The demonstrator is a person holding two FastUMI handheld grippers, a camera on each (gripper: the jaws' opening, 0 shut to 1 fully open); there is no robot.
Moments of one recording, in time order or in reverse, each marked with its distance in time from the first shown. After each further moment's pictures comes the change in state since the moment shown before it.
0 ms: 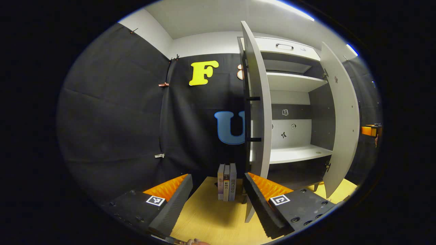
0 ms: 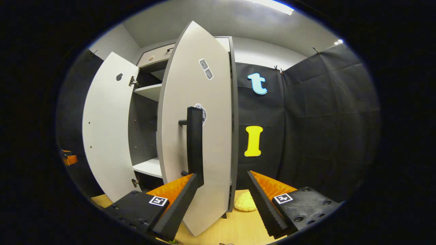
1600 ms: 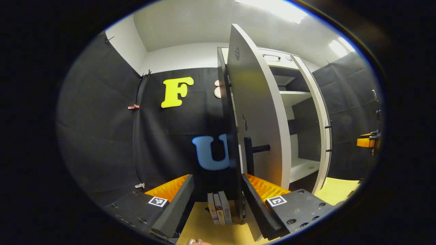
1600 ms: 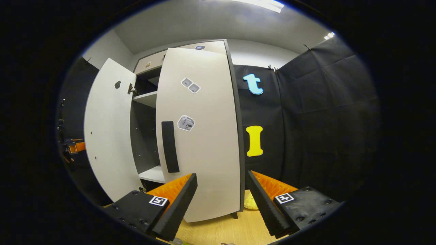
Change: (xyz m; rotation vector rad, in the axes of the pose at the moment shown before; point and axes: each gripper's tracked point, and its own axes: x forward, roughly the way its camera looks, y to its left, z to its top) left arm 0.093 -0.016 0.105 0.064 -0.153 -0.229; right arm -0.017 0.010 -0.001 0.064 -0.022 -0.063
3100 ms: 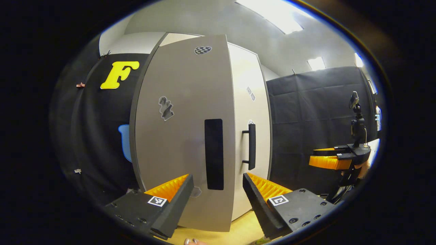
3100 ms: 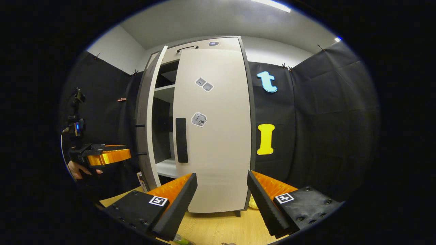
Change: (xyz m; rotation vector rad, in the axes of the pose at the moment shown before) left arm 0.039 -0.233 -0.011 -0.120 0.013 -0.443; right arm -0.005 0.016 -0.006 -0.047 0.044 0.109
